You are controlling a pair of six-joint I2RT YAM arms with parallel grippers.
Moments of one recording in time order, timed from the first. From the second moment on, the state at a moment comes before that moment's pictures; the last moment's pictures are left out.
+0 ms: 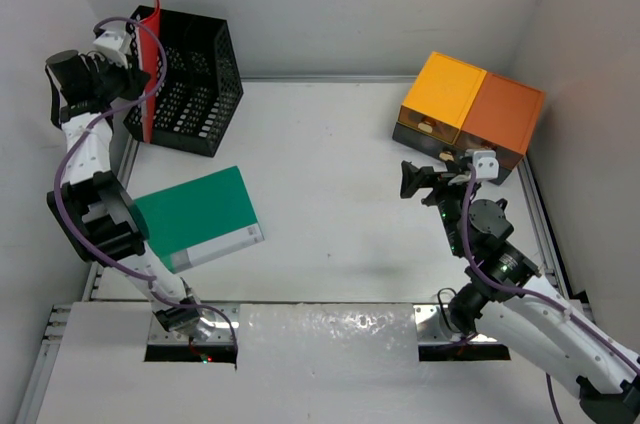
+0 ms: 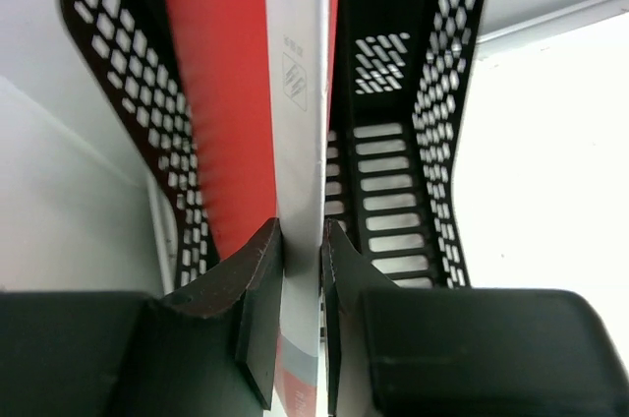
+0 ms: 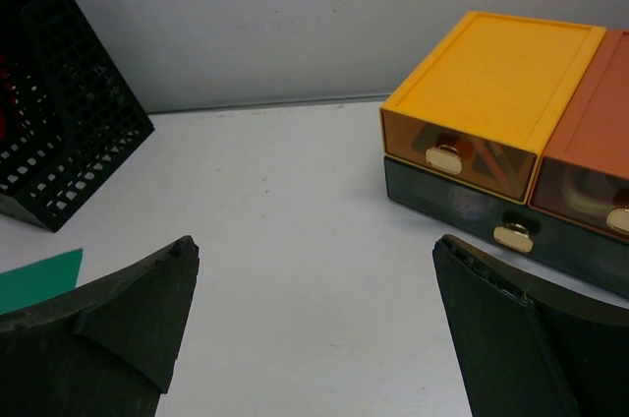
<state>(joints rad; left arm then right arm) 0.46 1.74 1.53 -0.13 0.72 0.32 0.71 0.54 0.51 0.07 0.58 0.16</state>
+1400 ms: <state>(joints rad) 0.45 2.07 2.10 -0.45 0.60 0.21 0.71 0.57 0.51 0.11 0.60 0.13</state>
